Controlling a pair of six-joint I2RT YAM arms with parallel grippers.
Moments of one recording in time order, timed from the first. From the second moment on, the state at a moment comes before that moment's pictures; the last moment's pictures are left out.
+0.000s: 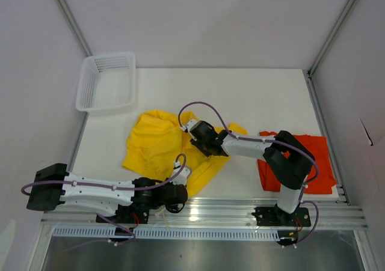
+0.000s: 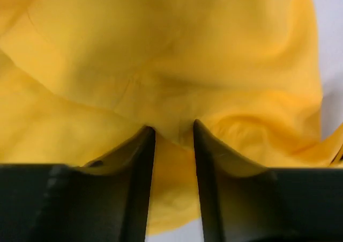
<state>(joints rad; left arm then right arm) -1.49 1.06 0.49 -0.51 -0.38 -0.92 0.91 1.80 1.09 -0.28 0.26 -0.08</state>
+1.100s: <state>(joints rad) -1.54 0.97 0.48 -0.67 -0.41 -1.04 0.11 1.99 1.34 -0.37 -0.38 0.32</state>
